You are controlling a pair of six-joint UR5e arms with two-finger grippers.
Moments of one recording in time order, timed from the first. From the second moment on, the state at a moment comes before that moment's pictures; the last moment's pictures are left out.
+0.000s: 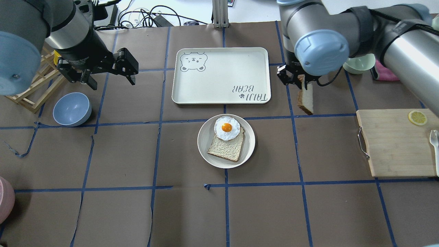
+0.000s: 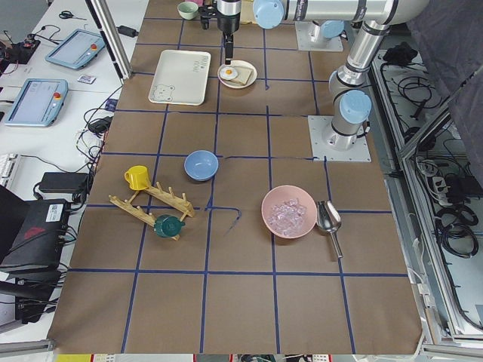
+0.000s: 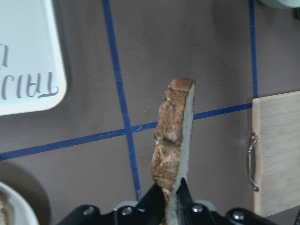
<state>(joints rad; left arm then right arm) -1.55 -1.54 -1.62 -1.49 1.57 -0.08 1.76 -1.27 1.56 -1.75 -1.81 0.36</state>
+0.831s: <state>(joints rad) -1.55 -1.54 -1.62 -1.49 1.57 -0.08 2.00 -1.16 1.57 -1.76 -1.63 0.80</state>
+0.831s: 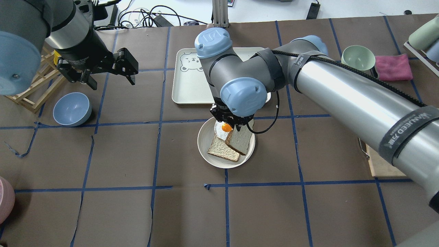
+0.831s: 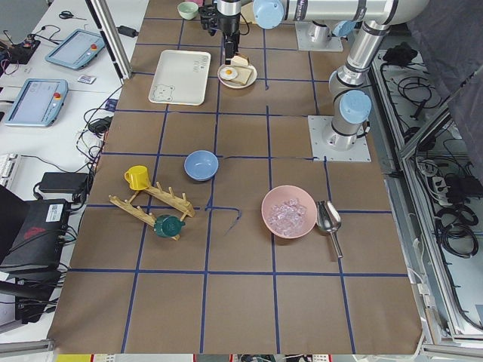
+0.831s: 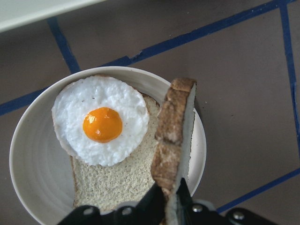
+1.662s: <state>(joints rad) -1.55 -1.54 -1.62 -1.49 1.57 -0.08 2.02 -1.14 1.58 -1.77 -1.59 0.84</state>
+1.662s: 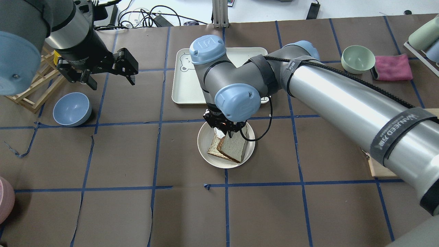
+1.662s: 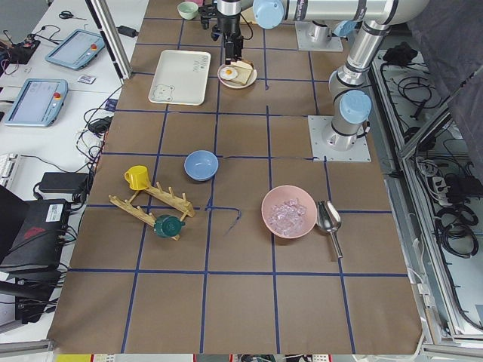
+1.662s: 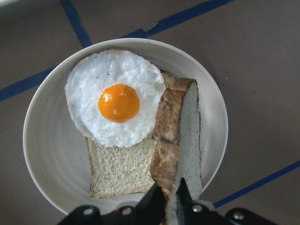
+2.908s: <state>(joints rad) -1.55 -1.55 -1.62 -1.49 1.57 -0.08 1.99 -1.17 1.50 -1.81 -1.60 0.75</state>
